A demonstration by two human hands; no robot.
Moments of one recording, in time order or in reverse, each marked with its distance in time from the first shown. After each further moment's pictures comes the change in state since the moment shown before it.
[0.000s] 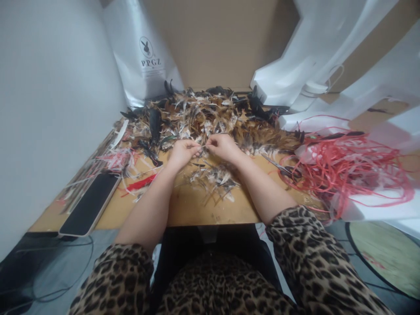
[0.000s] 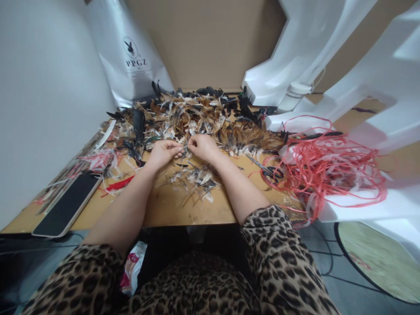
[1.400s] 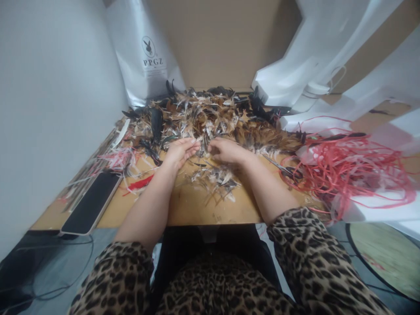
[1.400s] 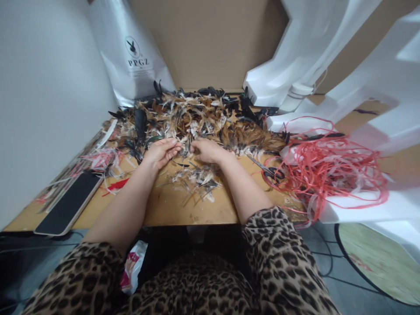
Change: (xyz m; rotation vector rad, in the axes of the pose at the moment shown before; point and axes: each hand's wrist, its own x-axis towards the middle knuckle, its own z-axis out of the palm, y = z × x) left_hand 0.004 0.003 -0.011 -0.527 0.031 -0.216; right_hand -0.001 0.014 -0.006 -0.064 -0.264 -0.139
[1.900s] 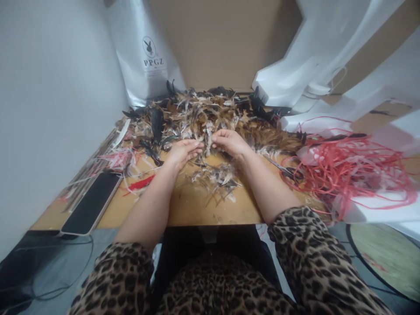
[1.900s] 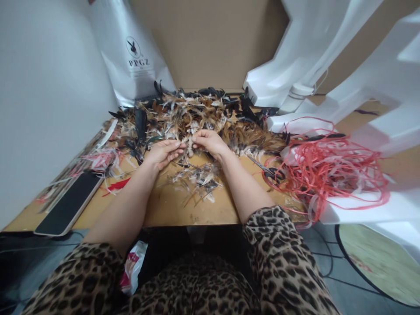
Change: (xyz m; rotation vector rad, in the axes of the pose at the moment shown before) left_hand -0.003 -0.001 0.002 0.082 -0.075 -0.019; right_hand 0.010 -0.003 0.000 1.255 0.261 0.328
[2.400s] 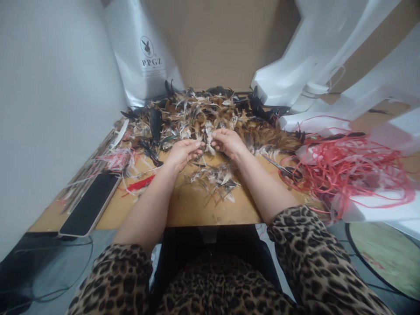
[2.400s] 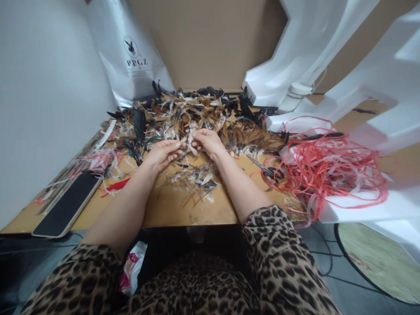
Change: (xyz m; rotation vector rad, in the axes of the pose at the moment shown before) left_hand -0.006 0.002 0.009 0.020 -0.055 0.044; right_hand 0.001 0.001 0.009 0.172 0.165 0.065
